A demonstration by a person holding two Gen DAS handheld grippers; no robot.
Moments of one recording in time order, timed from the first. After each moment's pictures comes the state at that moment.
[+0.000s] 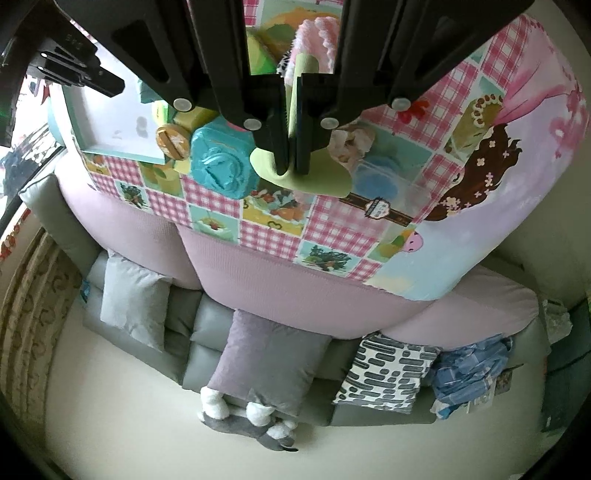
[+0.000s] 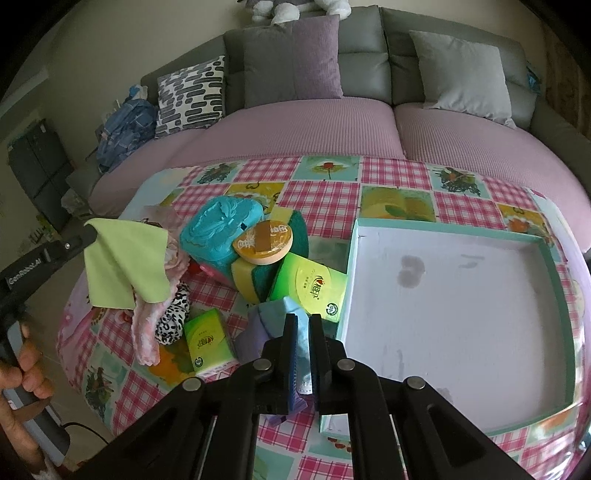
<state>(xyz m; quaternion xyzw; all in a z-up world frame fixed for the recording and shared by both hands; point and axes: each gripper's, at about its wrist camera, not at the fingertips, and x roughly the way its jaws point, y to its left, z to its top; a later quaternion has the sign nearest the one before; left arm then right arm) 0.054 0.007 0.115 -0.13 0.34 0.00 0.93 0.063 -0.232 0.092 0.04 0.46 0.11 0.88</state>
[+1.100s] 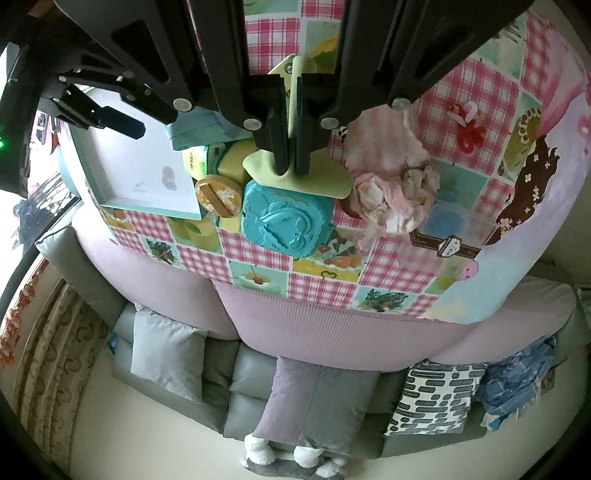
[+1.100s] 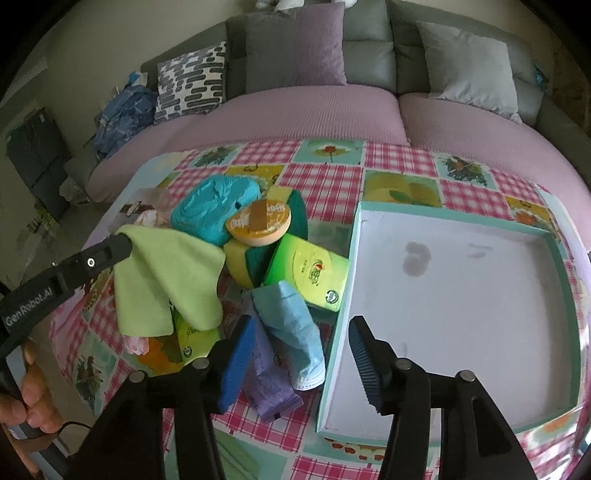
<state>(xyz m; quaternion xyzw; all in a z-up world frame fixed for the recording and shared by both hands) 0.064 -0.051 0.093 -0.10 0.41 -0.06 0.90 0.068 -0.228 0.074 0.03 0.48 0.11 0.87</state>
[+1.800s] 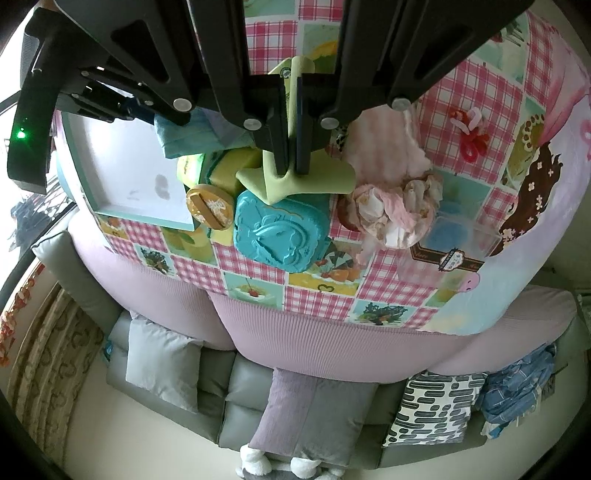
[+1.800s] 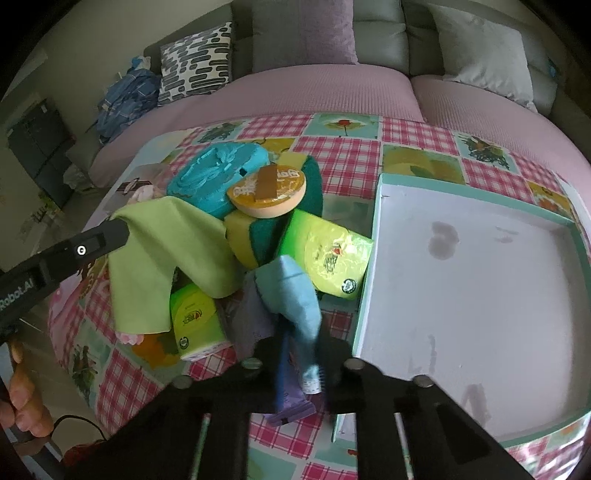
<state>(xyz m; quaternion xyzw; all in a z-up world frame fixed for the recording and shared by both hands) 0.069 -0.052 0.081 -0.09 0.43 -0.06 0.90 0.077 -0.215 0.047 0.03 0.51 0.13 0.85</state>
